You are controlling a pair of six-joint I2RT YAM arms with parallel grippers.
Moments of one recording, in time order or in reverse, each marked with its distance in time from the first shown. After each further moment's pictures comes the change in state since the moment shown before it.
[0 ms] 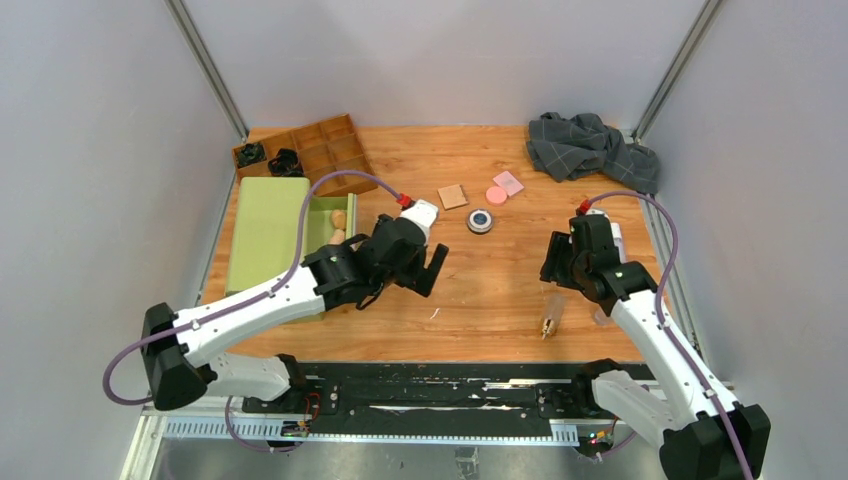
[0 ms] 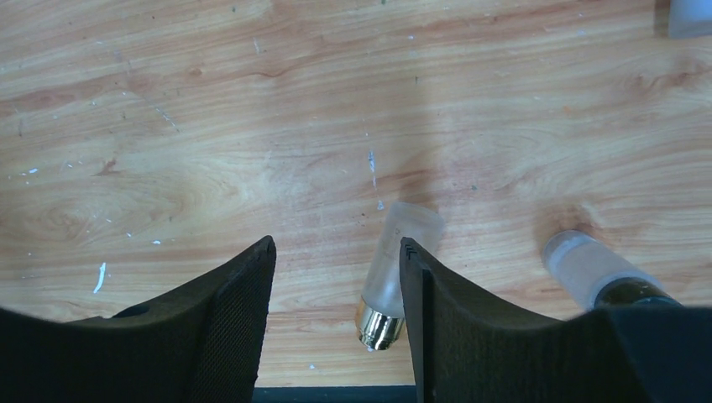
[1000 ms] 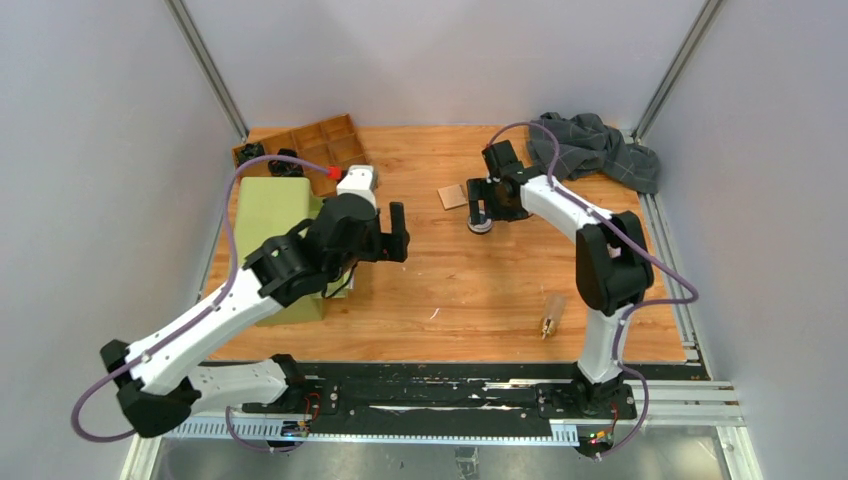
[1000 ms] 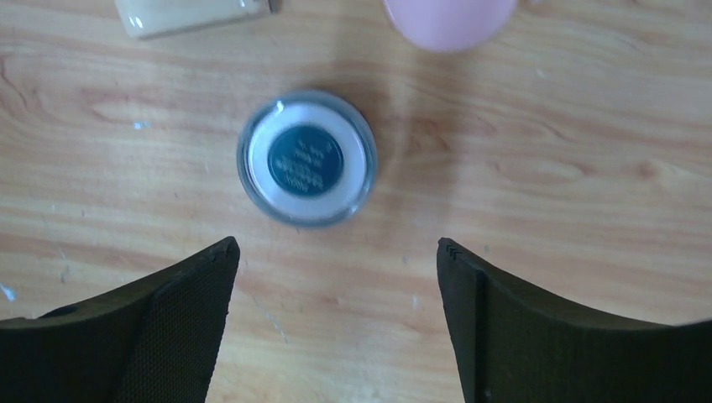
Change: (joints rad) left arm 0.101 -0.087 0.141 -0.105 -0.048 -0.227; right arm 0.148 0.956 0.680 0.088 -0.057 -0.168
